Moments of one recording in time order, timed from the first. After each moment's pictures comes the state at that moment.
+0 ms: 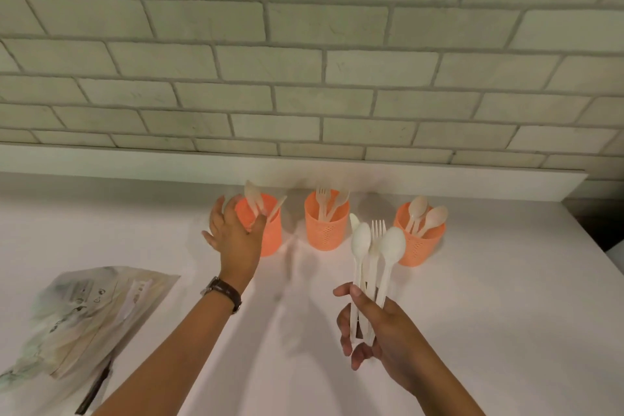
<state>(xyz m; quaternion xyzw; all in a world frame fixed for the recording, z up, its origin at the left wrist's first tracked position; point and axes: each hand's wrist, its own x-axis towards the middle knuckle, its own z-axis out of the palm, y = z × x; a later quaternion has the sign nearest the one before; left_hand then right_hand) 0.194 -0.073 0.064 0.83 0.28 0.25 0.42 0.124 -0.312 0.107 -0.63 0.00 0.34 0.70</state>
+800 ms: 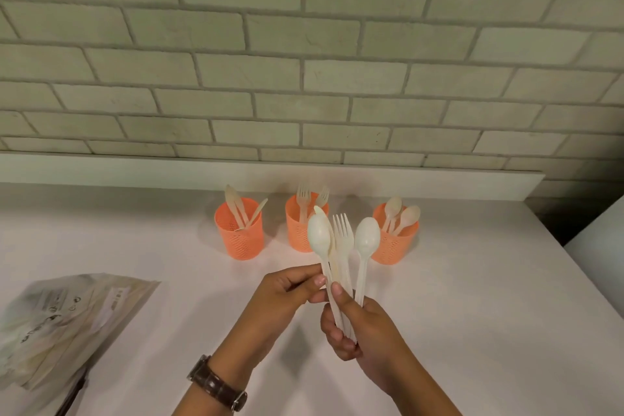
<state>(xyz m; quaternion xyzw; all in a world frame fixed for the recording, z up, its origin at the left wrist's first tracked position) 0.098 -0.169 0.130 0.67 0.06 -0.08 0.74 0.106 -0.315 0.116 -0.62 -0.03 0.30 0.73</state>
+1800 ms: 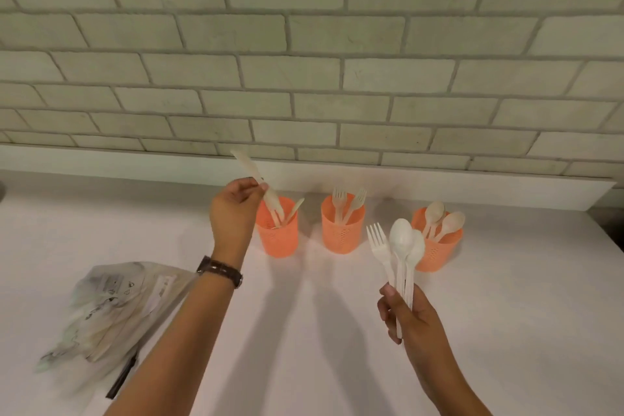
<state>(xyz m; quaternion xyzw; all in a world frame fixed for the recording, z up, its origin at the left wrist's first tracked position) 0.180 -0.059 0.143 0.71 0.24 0.28 0.60 0.121 -0.320 0.092 -0.73 0.02 0.13 0.67</state>
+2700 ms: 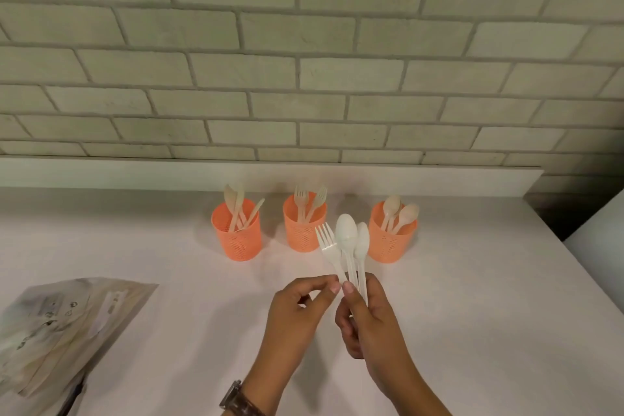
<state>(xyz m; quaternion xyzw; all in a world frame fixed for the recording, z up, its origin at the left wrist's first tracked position) 0.094 -0.199 0.107 0.74 0.14 0.04 0.66 0.104 -0.316 0.108 -0.70 0.00 0.13 0.71</state>
